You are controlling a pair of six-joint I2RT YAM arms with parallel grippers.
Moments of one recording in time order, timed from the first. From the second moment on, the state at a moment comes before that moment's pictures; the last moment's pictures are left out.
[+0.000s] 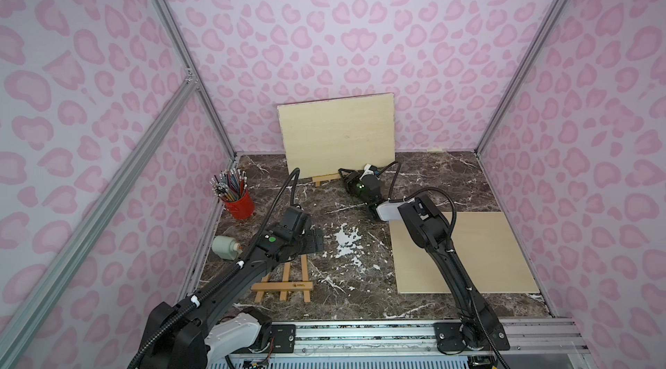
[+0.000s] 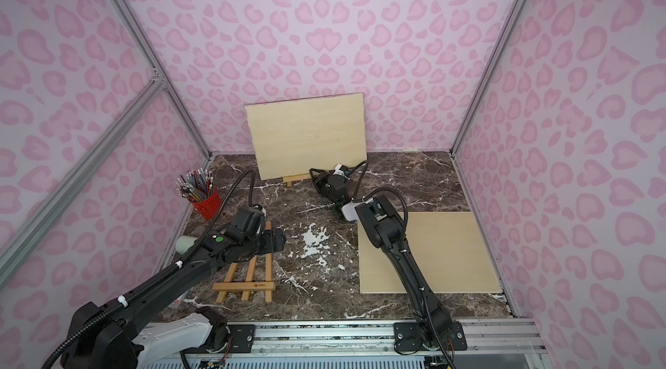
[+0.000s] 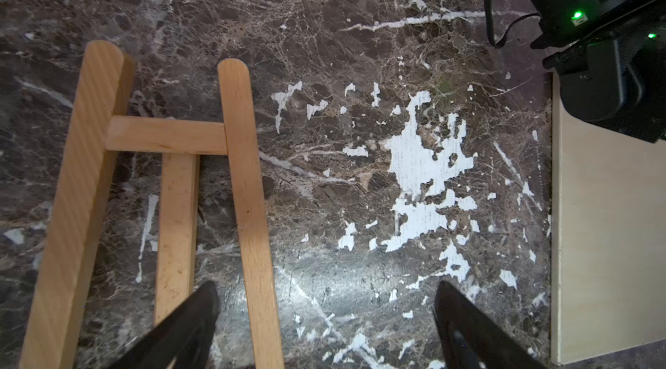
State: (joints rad) left arm -0.50 1.13 0.74 -0.62 -0.03 -0.59; right arm 0.54 2.64 1.73 0.84 -0.10 1.41
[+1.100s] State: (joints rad) left arm -0.50 1.10 0.78 -0.67 -0.04 -0.59; right arm 0.53 2.34 1.11 1.10 -0.09 1.53
